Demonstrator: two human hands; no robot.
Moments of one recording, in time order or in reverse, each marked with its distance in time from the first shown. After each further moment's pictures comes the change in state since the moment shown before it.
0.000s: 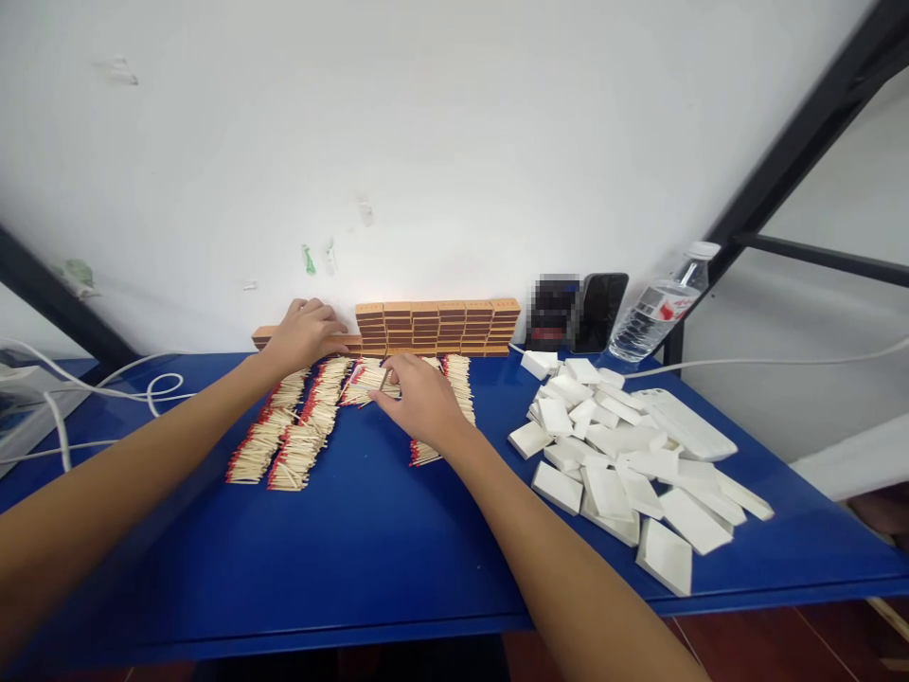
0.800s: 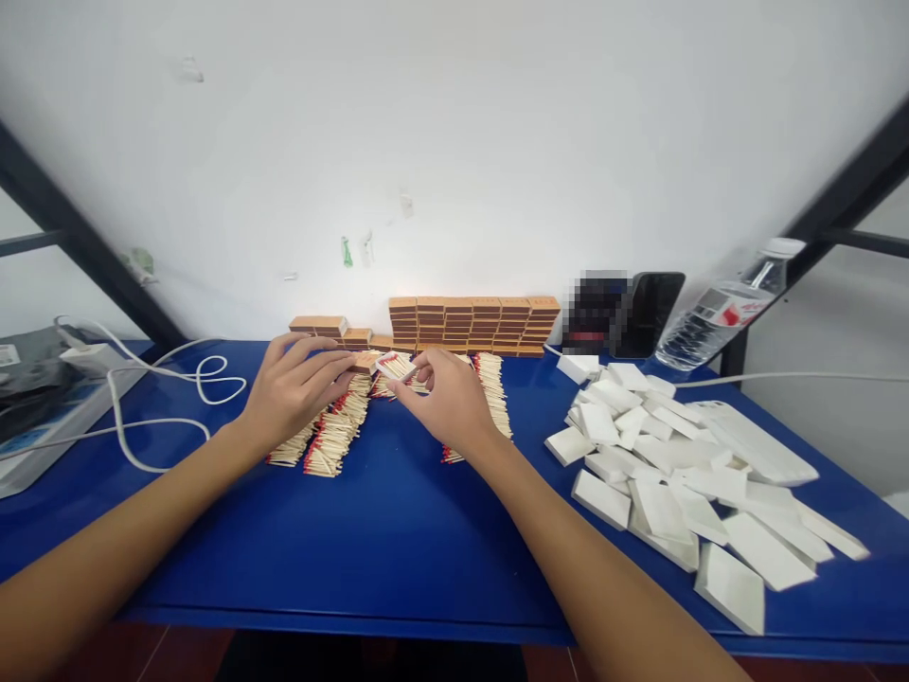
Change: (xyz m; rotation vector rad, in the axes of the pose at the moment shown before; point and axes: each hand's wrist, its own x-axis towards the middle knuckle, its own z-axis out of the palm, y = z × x) left_hand -0.098 0.073 -0.062 0.017 0.542 0.150; right_hand -0.009 -0.013 0.005 0.170 0.177 0.037
